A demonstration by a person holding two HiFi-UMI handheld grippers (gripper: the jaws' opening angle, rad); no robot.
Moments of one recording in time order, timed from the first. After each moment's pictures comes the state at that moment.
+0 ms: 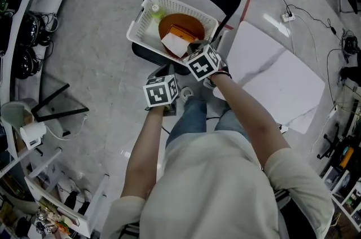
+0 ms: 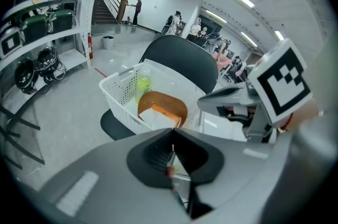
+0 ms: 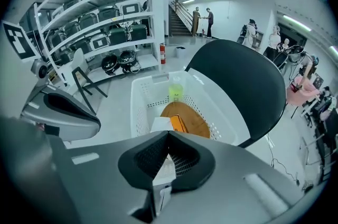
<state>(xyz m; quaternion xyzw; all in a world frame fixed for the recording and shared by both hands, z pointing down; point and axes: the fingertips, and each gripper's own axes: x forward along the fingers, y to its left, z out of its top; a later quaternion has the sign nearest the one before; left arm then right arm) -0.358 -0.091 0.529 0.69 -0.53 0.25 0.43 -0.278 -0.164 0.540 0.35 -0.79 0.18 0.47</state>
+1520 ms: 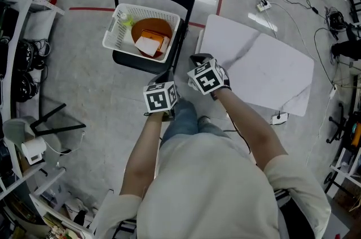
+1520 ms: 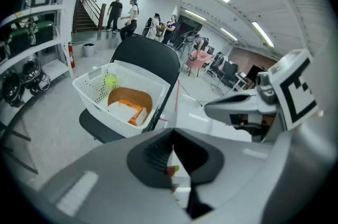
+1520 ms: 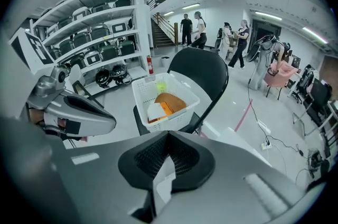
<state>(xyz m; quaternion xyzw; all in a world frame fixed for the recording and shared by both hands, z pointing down) -0.235 -0.014 0.493 0.75 -0.48 0.26 0.38 -0.144 -0.050 0.492 0.42 -0.79 0.21 0.40</state>
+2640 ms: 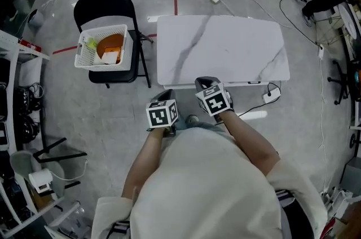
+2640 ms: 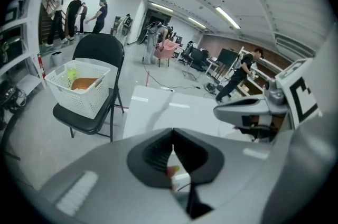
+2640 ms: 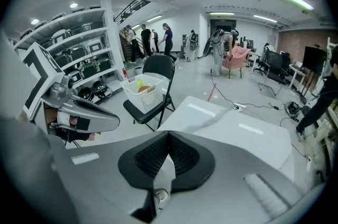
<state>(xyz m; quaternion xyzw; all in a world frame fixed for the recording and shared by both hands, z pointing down) -0.067 0.201 0.479 0.82 -0.36 0.30 0.32 0.042 0.213 0.466 0.56 -0.71 0.28 0.31</state>
